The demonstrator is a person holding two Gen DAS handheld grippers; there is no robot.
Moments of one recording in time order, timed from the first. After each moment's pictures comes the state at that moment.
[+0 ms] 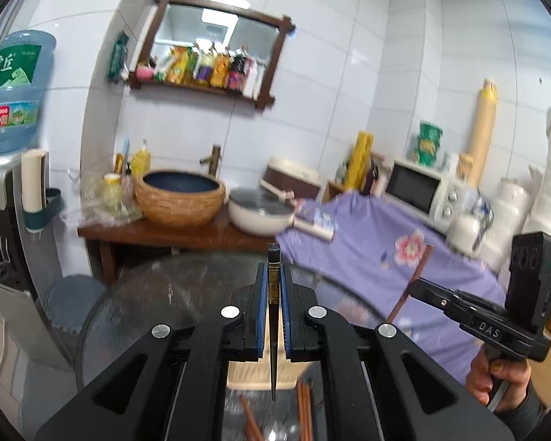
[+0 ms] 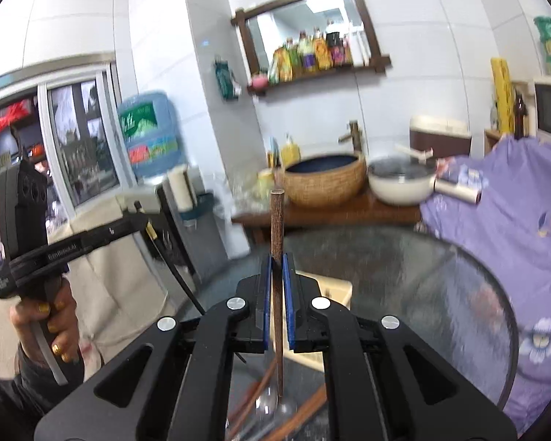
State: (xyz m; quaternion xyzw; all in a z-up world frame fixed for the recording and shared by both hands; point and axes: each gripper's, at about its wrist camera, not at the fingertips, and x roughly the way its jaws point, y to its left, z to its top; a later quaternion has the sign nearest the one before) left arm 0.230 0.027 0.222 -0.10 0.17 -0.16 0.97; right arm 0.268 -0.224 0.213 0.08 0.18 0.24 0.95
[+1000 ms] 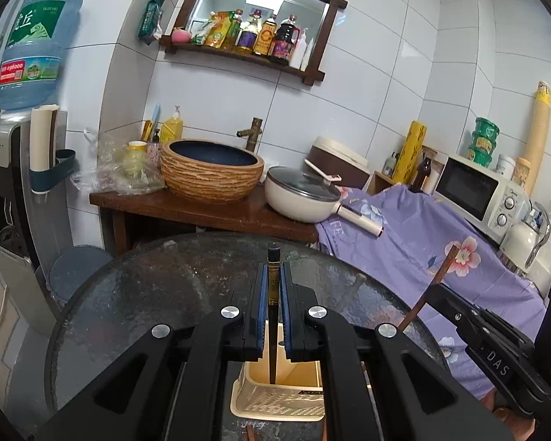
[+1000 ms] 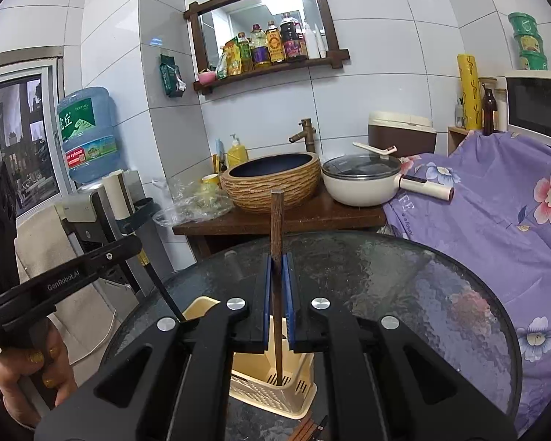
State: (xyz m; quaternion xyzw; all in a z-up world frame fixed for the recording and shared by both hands) left arm 0.326 0.003 0.143 -0.12 0.22 -0.08 0.97; right arm 0.355 -0.202 0.139 0.06 0.21 0.15 0.97
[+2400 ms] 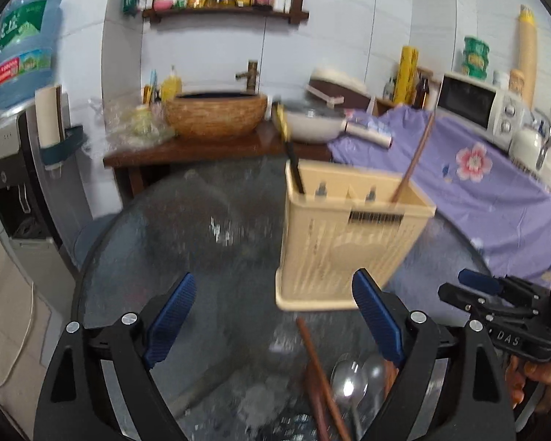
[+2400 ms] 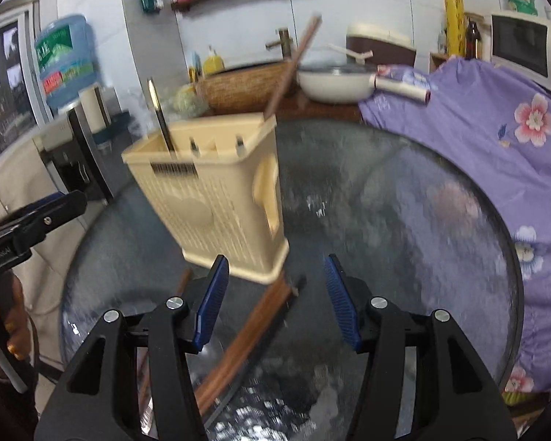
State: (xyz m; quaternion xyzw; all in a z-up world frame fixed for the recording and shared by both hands) left arm 0.258 0.010 0.046 -0.02 0.32 -0.09 0.94; right arm 0.289 -0.218 0.008 0.04 0.37 0.11 0.92
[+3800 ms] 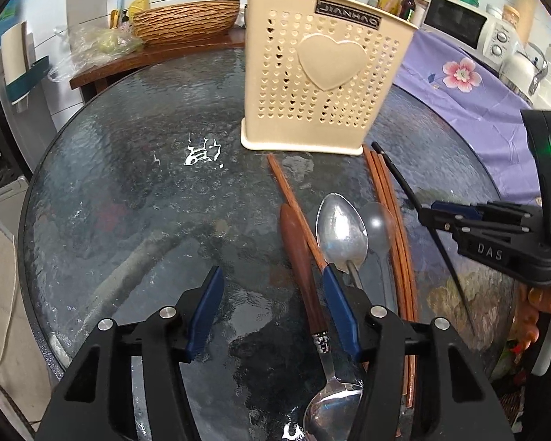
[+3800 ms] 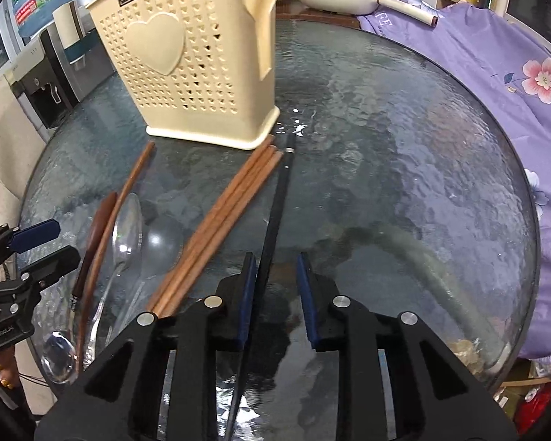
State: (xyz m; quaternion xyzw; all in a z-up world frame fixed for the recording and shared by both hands) left arm 0.221 -0.011 -0.048 0.00 0.45 -0.13 0.88; right arm 0.286 -0.204 -0.059 -0.02 0.49 0.08 0.87
